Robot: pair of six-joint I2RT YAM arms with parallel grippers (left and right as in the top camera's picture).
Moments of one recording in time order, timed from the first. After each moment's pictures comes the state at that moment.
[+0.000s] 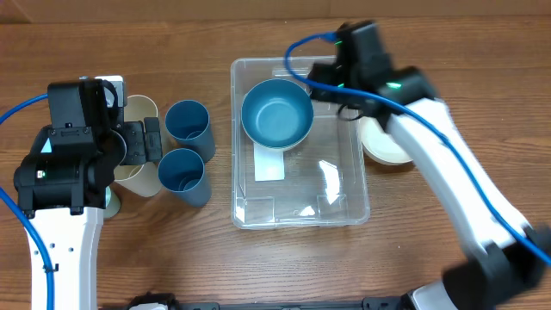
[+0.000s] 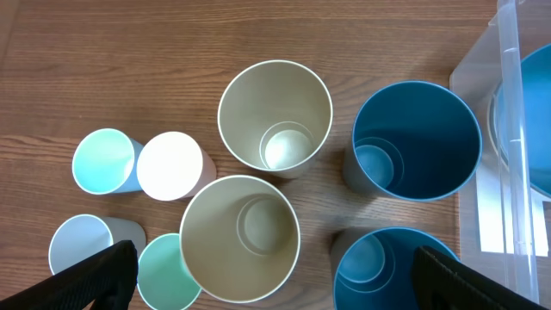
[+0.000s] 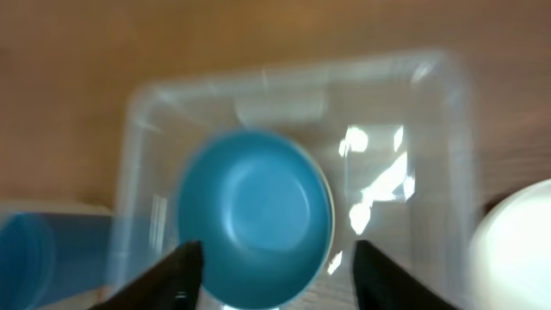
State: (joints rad) left arm 0.05 1.23 1.41 -1.11 -0.12 0.00; right arm 0.38 1.67 1.66 -0.83 -0.05 0.46
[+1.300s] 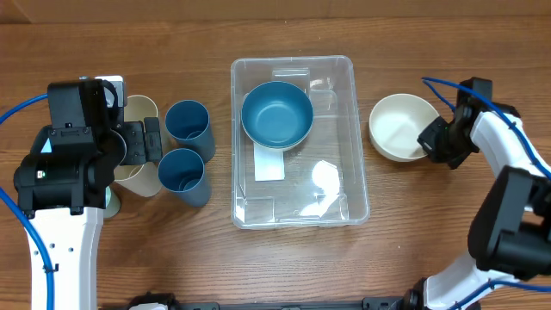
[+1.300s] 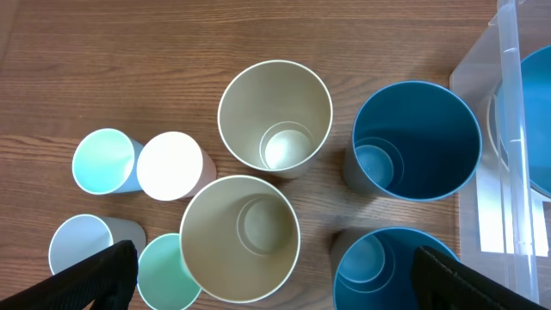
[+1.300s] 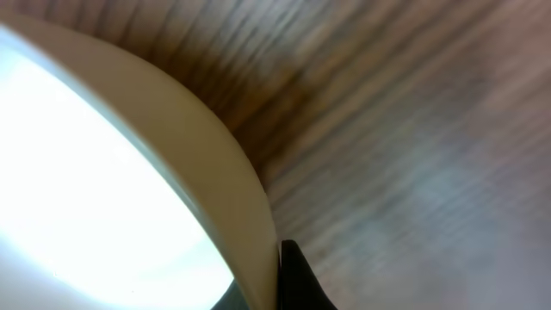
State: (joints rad) left arm 0.05 1.23 1.41 -1.11 -0.12 0.00; right arm -0.26 1.83 1.27 -0.86 -0.08 0.58
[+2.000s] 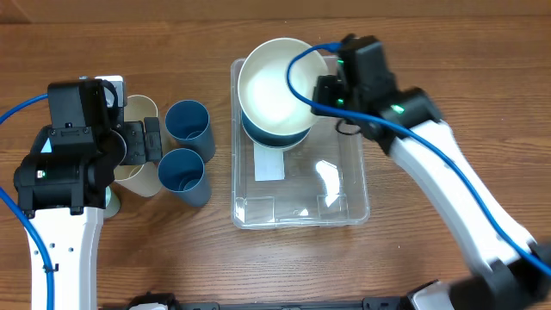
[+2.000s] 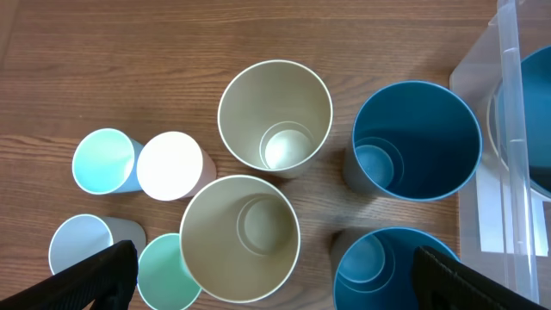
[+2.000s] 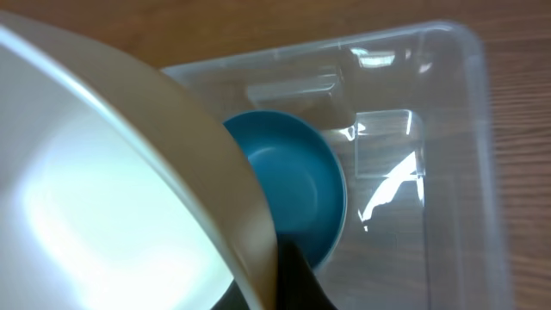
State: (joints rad) left arm 0.05 1.23 1.41 -1.11 -0.12 0.00; right arm 0.44 1.65 1.52 -0.73 -0.02 0.51
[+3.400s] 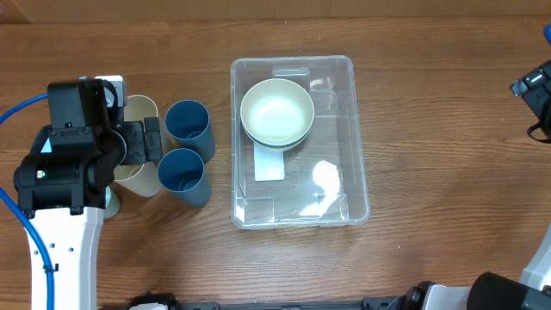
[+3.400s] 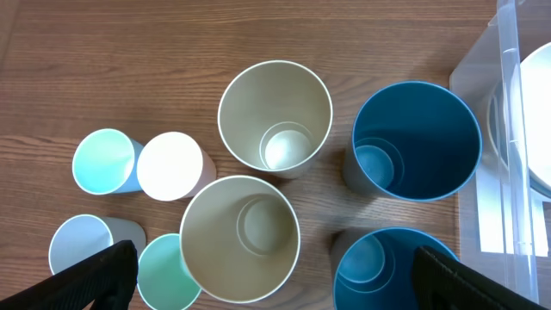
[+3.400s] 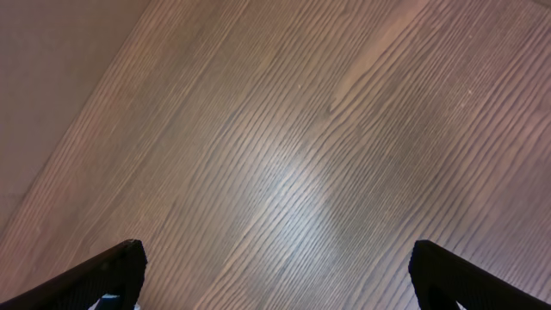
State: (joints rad) left arm 0.05 1.23 1.41 -1.11 -0.12 0.00; right arm -0.43 1.53 1.81 -1.27 0.11 0.56
